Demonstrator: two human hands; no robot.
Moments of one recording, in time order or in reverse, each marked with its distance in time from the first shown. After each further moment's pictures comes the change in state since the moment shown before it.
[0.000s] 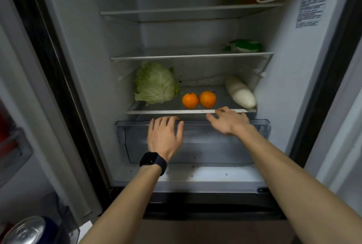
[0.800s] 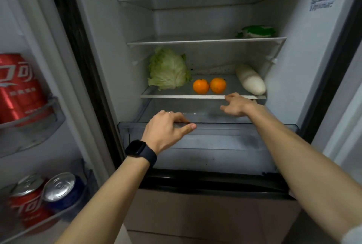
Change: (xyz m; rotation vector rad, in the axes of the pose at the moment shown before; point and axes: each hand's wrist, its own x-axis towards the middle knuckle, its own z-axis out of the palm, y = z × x) left_hand -0.040 -0.007 -0.077 -0.148 -0.246 0.096; right_hand 0.012 0.012 -0.004 0.027 -0.148 -0.008
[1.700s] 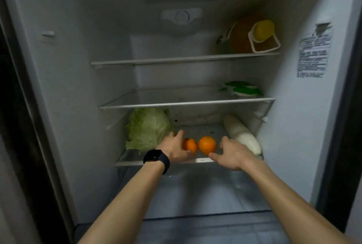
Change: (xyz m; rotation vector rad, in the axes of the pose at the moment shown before) left_hand 0.211 -0.012 0.044 0.064 -0.294 -0.079; right_hand 0.030 -0.004 -0.034 0.073 0.200 0.037
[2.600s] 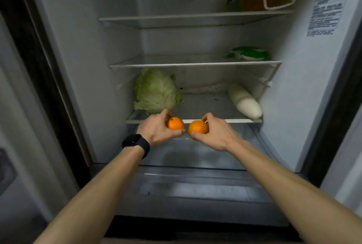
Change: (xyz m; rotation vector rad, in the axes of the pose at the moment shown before) left_hand -0.089 -0.042 0.005 -0.091 0.133 -0.054; right_hand -0.057 -0.042 0.036 0.235 0.066 -0.174
